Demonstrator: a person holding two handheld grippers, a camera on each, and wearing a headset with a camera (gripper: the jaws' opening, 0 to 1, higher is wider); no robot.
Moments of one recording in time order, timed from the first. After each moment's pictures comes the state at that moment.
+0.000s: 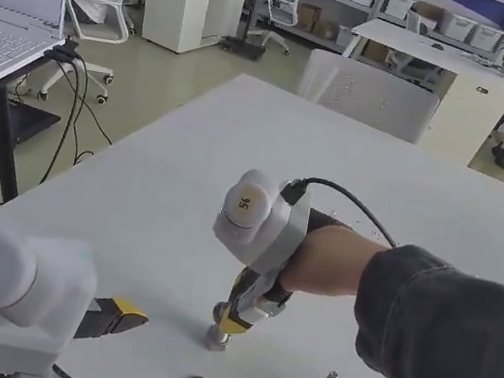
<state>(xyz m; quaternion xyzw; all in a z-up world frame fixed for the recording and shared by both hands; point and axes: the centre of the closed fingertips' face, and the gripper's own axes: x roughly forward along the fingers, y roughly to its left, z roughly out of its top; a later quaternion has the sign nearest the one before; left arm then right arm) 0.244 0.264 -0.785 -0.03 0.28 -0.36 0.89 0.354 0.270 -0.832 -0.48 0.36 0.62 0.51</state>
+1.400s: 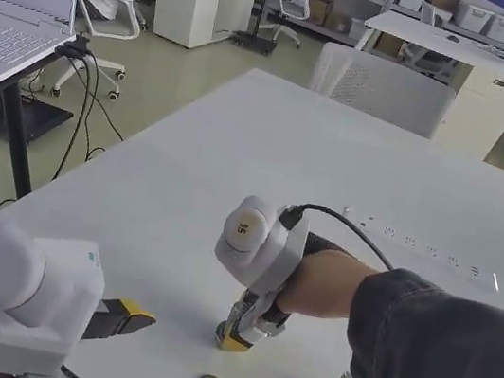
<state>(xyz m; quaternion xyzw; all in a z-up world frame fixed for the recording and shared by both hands) 0.246 0.268 -0.790 -0.03 0.29 -0.36 0.89 0.354 0.268 -0.867 -0.47 0.38 0.62 0.50</state>
